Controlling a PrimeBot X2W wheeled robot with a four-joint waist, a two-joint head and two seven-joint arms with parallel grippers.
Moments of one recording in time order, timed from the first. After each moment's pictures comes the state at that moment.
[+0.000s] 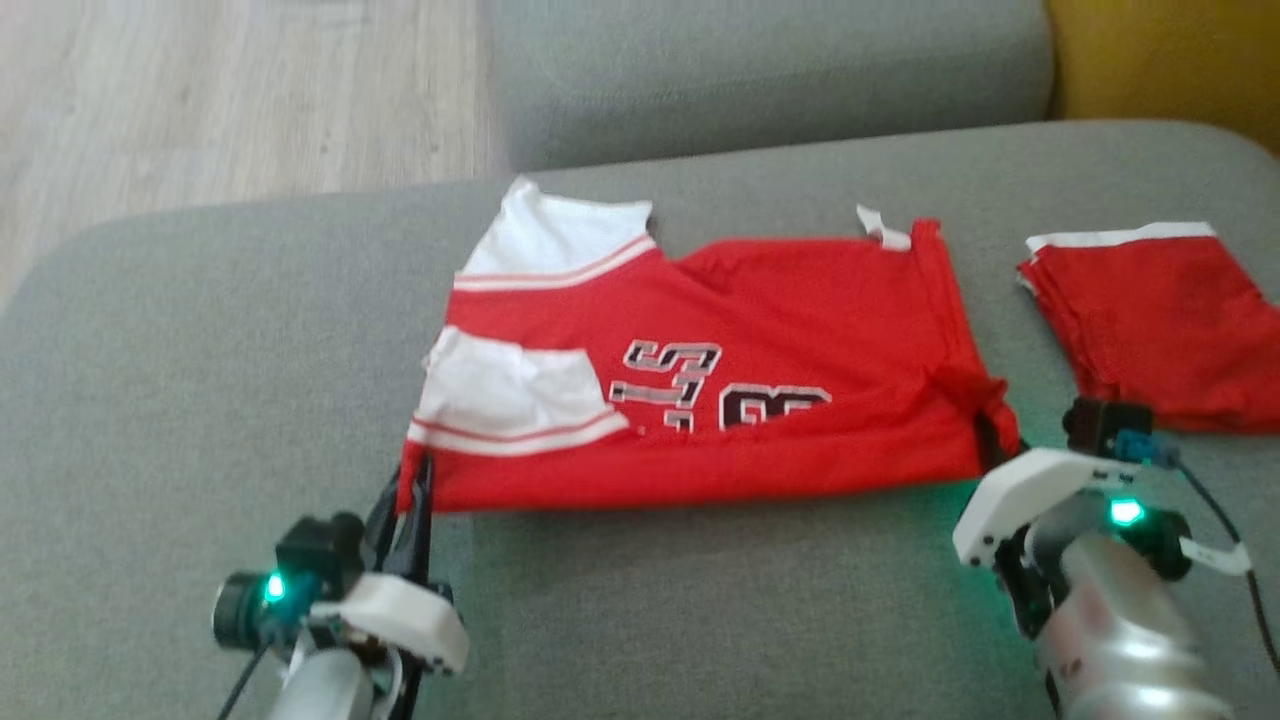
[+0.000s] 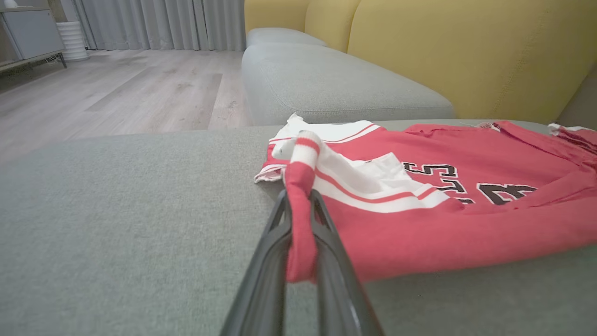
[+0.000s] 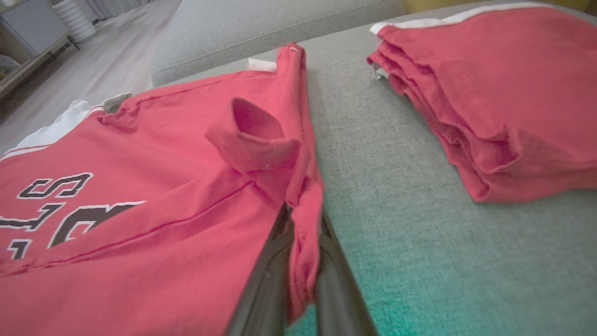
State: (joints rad) left arm -0.25 0.09 -0.23 0.63 -0.23 -0.06 -0.23; right arm -0.53 -0.06 -0.09 1.10 0.12 0.13 -0.12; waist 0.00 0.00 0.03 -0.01
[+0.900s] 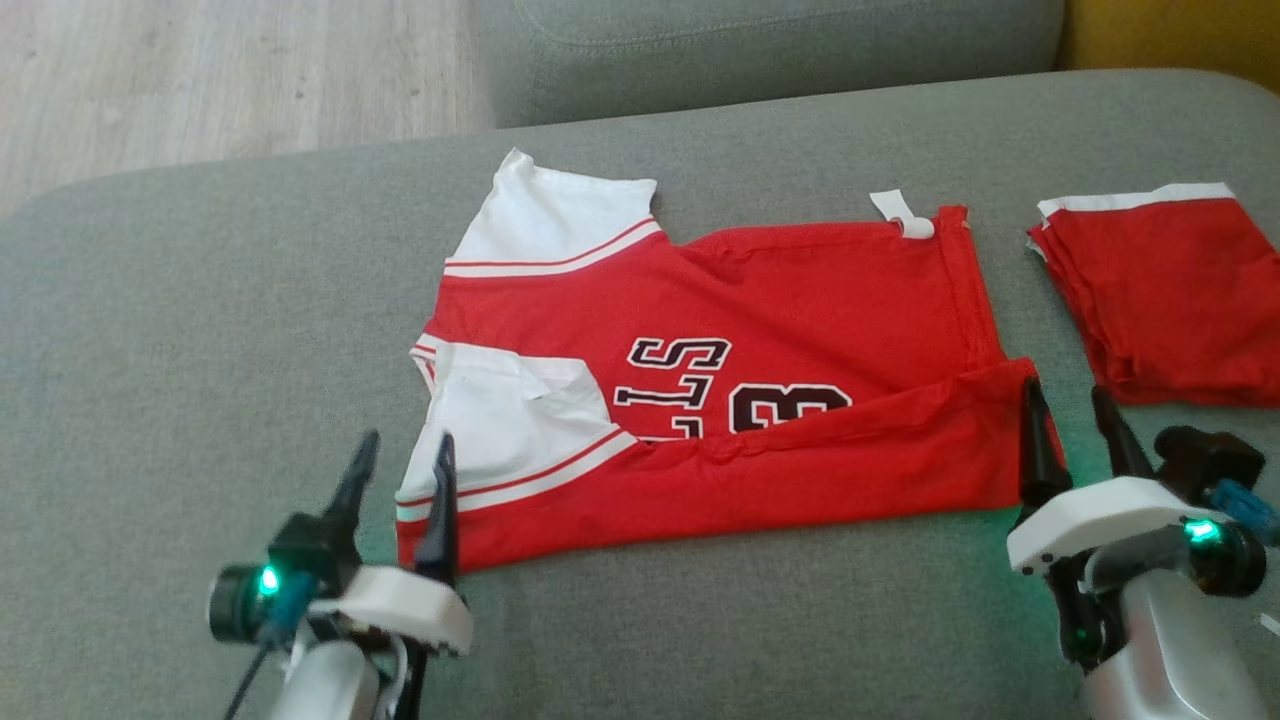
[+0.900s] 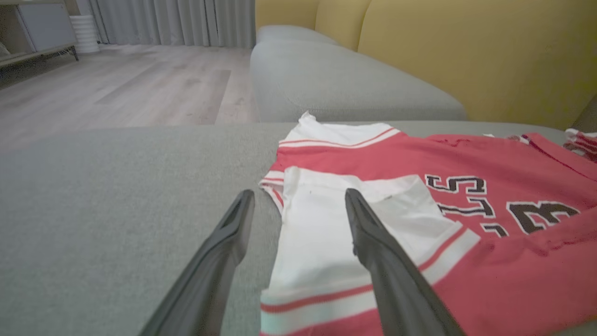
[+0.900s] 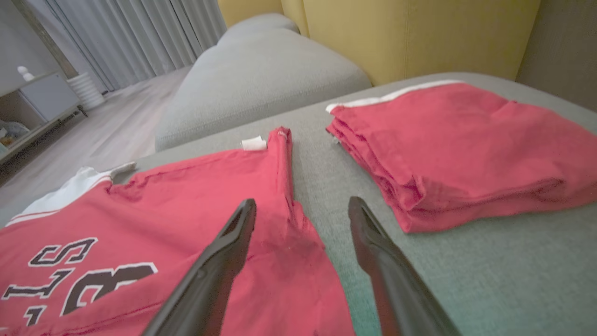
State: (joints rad) left arm -0.18 0.09 -0.25 0.49 -0.25 0.01 -0.21; right arm -0.23 -0.05 -0.12 0.56 0.20 0.13 -0.12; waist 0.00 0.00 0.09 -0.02
